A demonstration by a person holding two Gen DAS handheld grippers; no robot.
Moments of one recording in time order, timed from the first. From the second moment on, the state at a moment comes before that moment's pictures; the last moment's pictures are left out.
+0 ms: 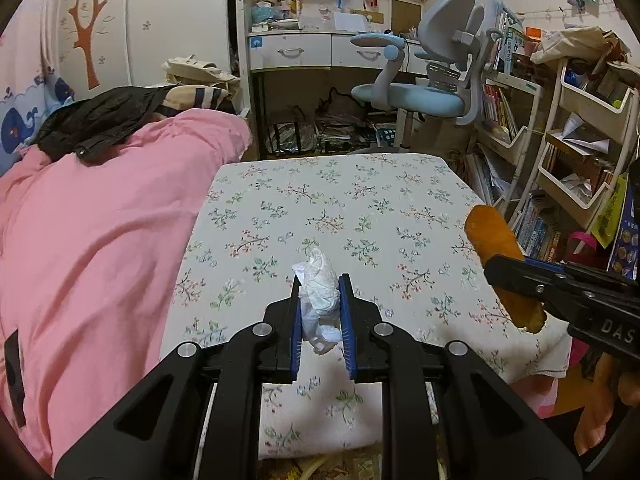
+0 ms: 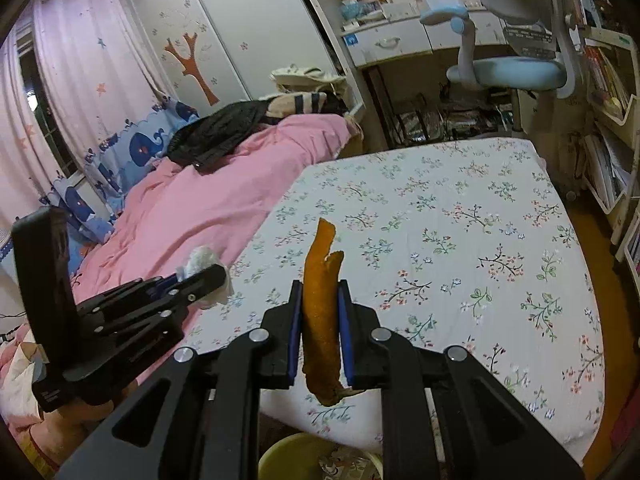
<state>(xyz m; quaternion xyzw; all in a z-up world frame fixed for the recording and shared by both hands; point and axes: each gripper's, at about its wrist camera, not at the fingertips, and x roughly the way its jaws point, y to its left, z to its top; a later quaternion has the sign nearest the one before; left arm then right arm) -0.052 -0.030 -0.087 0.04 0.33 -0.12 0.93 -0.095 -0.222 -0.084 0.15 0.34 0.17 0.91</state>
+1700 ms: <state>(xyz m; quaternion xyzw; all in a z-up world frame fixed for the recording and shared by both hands) -0.231 -0.026 -0.119 0.04 0.36 -0.12 0.92 -0.221 -0.210 -0.110 0.17 0.33 0.17 0.91</state>
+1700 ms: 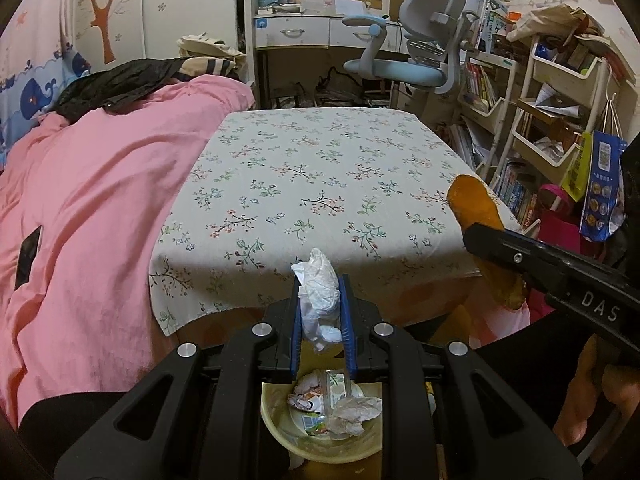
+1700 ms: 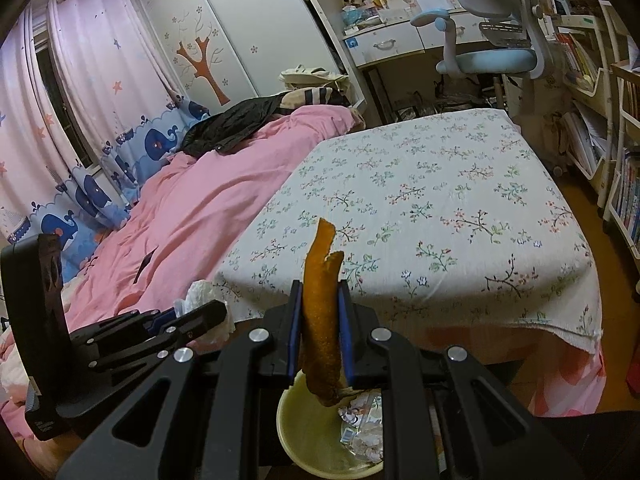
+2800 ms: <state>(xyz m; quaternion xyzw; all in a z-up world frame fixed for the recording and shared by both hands) -0.245 -0.024 -0.165 0.03 0.45 -0.10 0.89 -0.237 -0.208 -0.114 0.16 0.34 0.17 0.91</state>
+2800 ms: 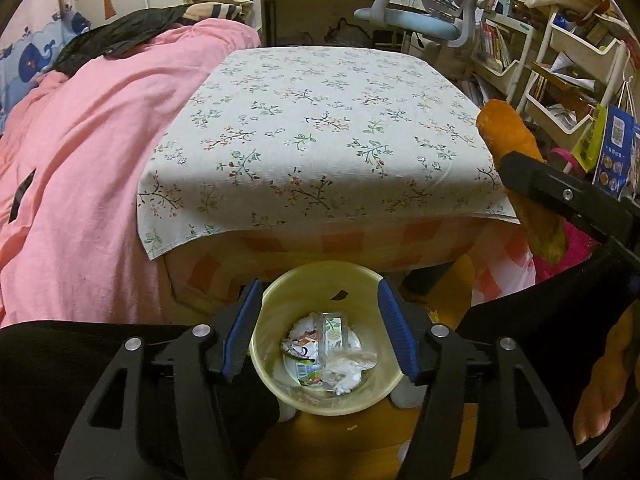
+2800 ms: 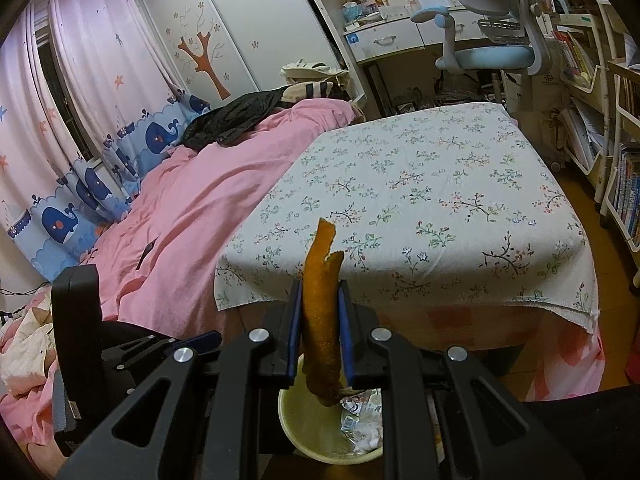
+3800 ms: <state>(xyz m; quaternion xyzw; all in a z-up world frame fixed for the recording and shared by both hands) -0.181 0.026 -0.081 0.01 0.31 -0.01 0.95 -0.234 -0.168 -0.105 0.10 0.32 0.19 0.92</state>
